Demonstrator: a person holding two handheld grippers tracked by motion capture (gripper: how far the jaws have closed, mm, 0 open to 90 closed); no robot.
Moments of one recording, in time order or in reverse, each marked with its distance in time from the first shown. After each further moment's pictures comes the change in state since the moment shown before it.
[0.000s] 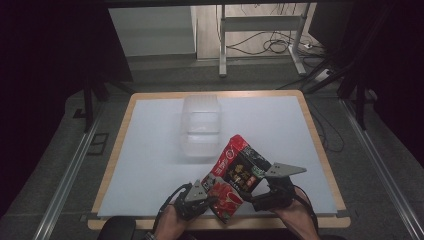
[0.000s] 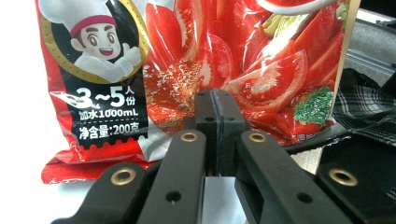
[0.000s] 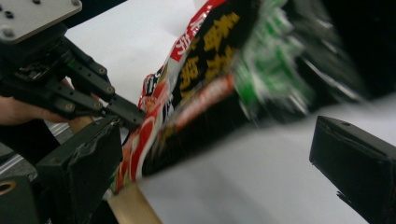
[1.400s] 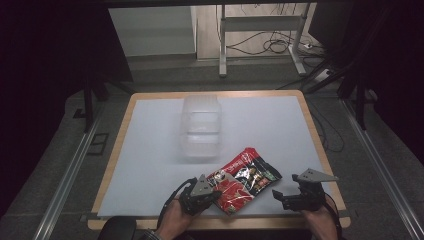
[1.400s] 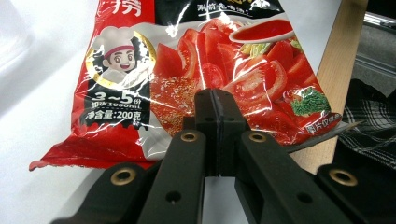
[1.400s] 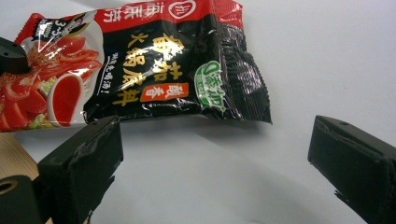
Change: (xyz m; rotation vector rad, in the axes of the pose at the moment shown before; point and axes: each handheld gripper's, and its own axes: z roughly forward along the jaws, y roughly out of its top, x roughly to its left) left arm 0.001 0.018 0.006 -0.012 0.015 0.015; right arm -0.063 -0.062 -0.037 0.010 -0.216 0.089
